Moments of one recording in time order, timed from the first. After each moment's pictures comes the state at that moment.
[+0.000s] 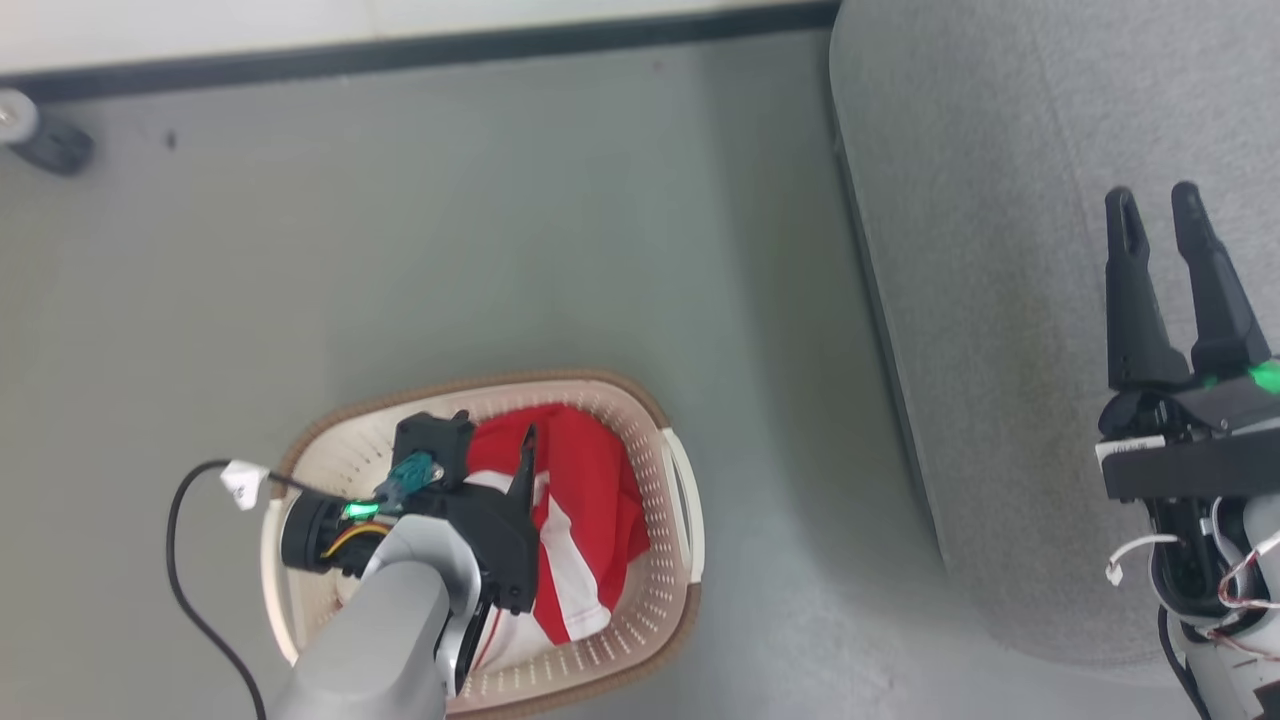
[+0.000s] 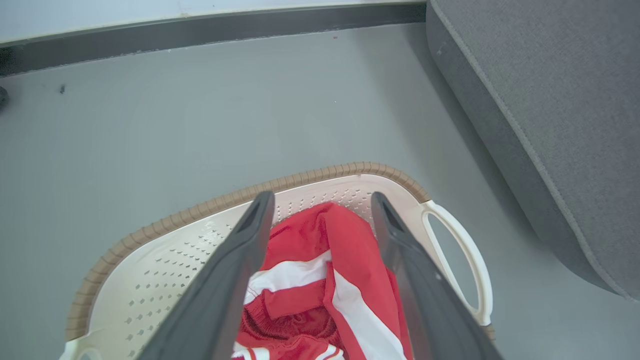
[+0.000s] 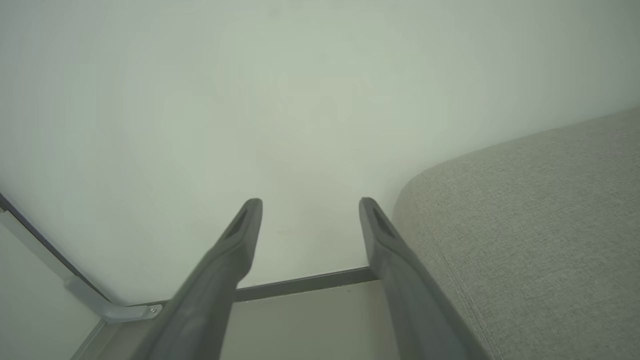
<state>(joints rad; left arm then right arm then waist) -0.77 0.04 -0.70 1.01 -0.63 0.06 -0.18 -0.49 -0.35 0.22 0.08 0.71 0.12 -0.26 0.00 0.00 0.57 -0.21</state>
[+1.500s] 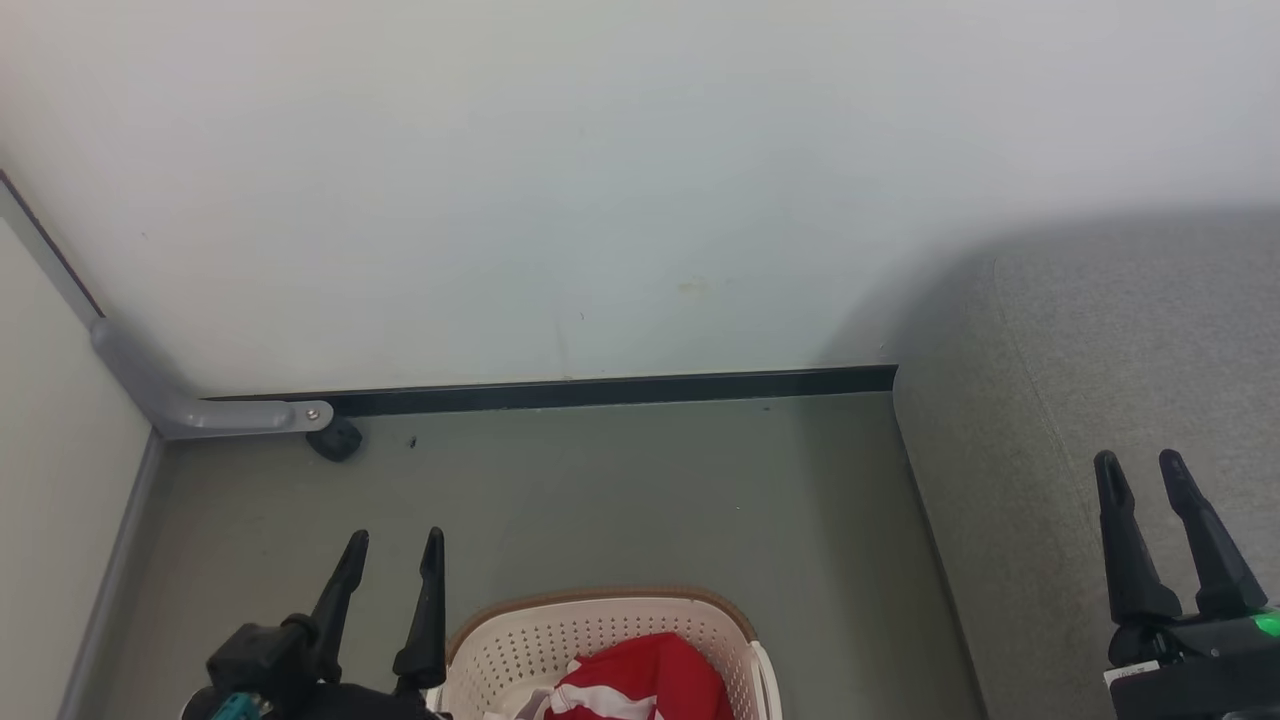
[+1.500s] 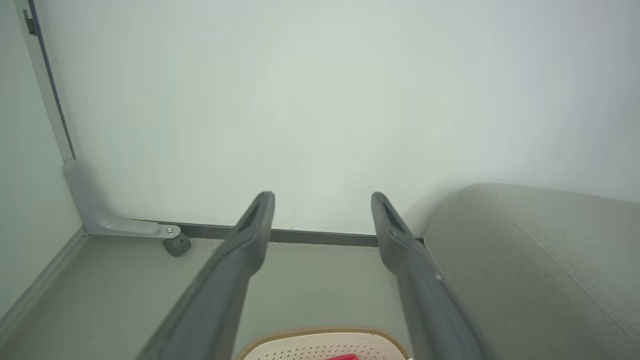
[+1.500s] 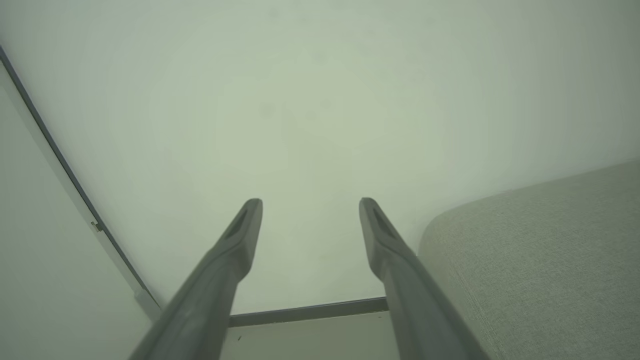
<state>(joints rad) -0.17 0.21 -0.38 0.24 -0.62 0.12 -0.25 -0.09 -0.35 0.16 0.03 0.66 0.10 -0.26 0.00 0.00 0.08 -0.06</state>
